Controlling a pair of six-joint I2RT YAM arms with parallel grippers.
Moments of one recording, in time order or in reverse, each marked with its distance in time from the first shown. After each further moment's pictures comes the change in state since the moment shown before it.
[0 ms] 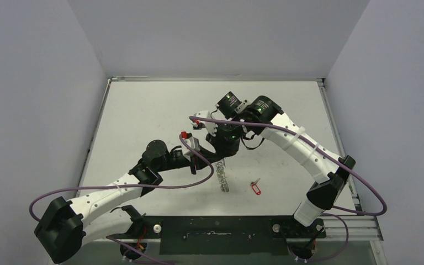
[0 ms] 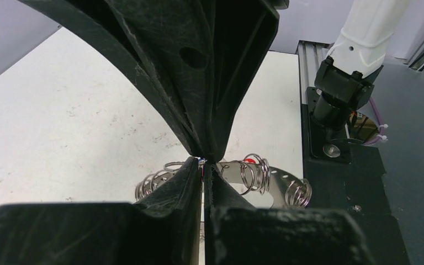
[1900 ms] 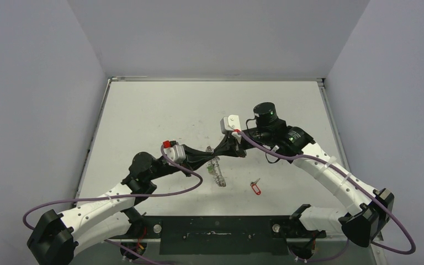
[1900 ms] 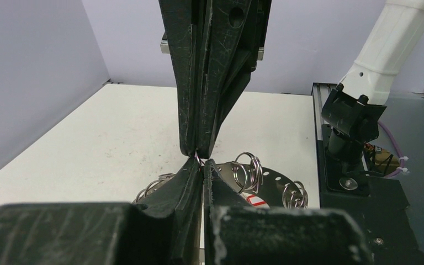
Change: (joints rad) left arm -0.012 -0.149 -0.113 0.193 -0.080 -0.006; right arm -0.169 -0.432 -0.671 0.851 -0.492 -0.145
